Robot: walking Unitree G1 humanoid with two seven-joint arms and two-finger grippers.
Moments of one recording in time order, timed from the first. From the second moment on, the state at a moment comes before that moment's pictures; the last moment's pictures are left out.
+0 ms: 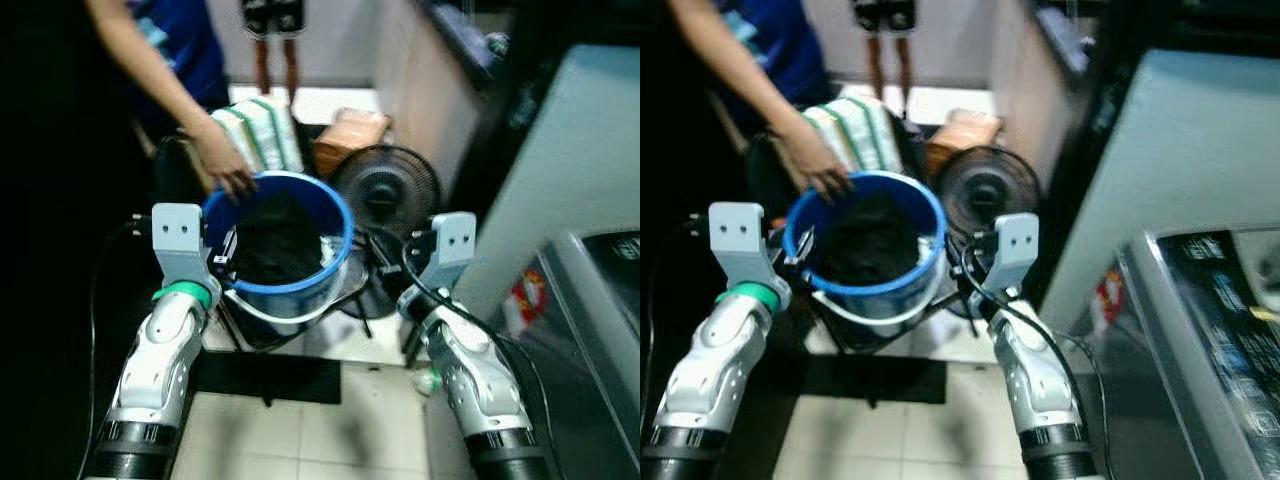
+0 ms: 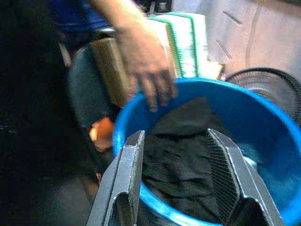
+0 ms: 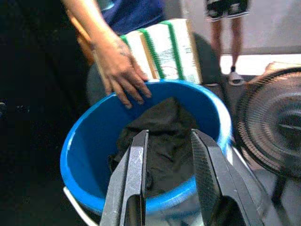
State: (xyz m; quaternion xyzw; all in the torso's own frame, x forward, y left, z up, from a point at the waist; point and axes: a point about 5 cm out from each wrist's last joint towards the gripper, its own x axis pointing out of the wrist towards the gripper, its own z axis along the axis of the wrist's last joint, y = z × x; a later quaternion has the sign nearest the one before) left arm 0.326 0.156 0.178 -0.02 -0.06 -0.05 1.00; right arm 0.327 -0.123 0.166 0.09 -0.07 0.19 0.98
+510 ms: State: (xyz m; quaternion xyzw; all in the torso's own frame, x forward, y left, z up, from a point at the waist) left arm 0.322 0.159 0.177 -0.01 -0.05 -0.06 1.00; right arm 0.326 -0.123 0.165 0.11 -0.07 0.18 0.98
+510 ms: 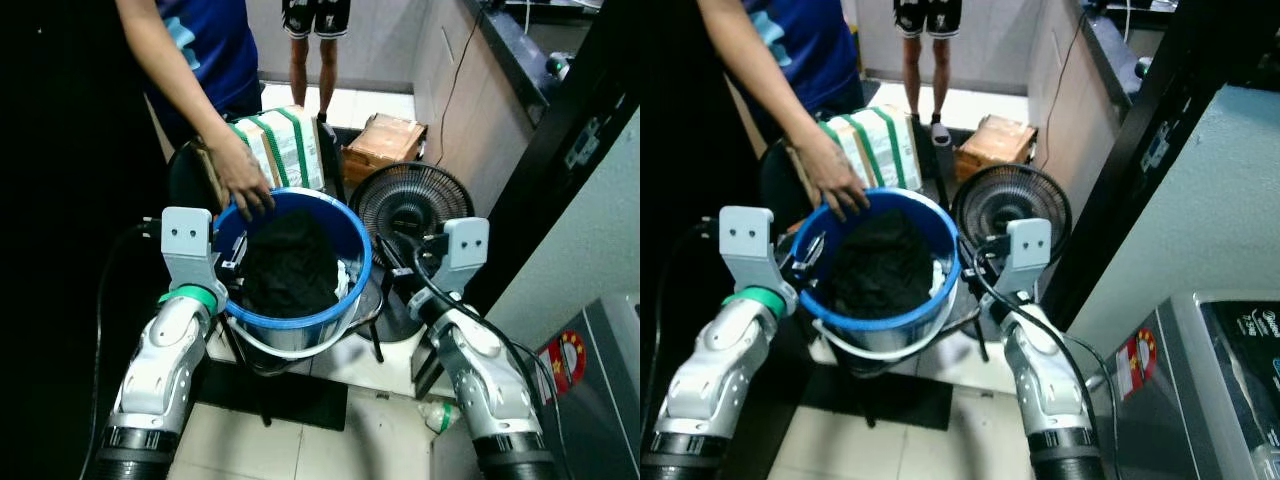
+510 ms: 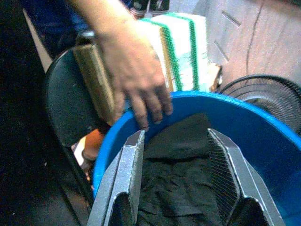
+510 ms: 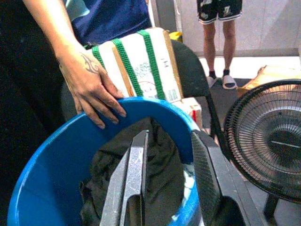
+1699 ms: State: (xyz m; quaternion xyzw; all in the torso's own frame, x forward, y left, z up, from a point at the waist) left arm 0.316 0.166 0.173 -0.03 -0.03 -0.06 1.00; right arm 0.323 -0.111 0.163 0.10 -0.07 0.21 0.97
